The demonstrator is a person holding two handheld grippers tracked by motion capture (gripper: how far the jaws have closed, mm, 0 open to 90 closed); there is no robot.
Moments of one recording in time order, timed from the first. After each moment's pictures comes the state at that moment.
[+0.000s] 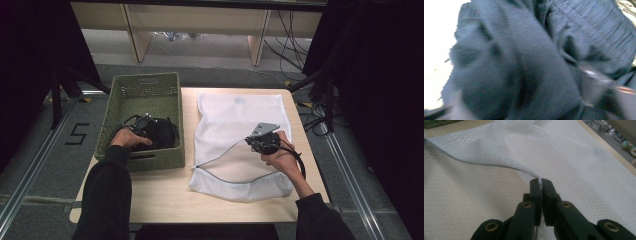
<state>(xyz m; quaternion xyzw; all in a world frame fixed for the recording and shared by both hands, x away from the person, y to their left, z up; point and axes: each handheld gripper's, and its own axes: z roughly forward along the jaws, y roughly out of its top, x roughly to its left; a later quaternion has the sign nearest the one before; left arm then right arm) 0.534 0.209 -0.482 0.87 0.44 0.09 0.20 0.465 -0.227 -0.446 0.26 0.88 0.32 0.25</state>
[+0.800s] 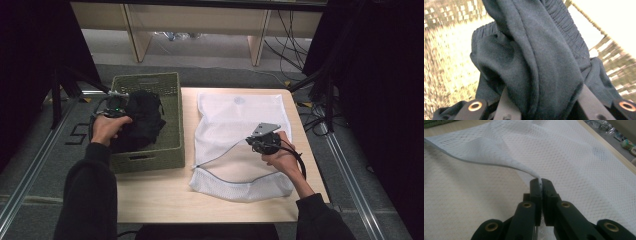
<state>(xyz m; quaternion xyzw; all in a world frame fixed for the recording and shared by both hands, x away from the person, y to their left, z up) 0.522 0.263 -0.398 0.74 0.52 0.13 0.41 0.465 -0.229 -0.446 0.26 0.88 0.32 0.24</state>
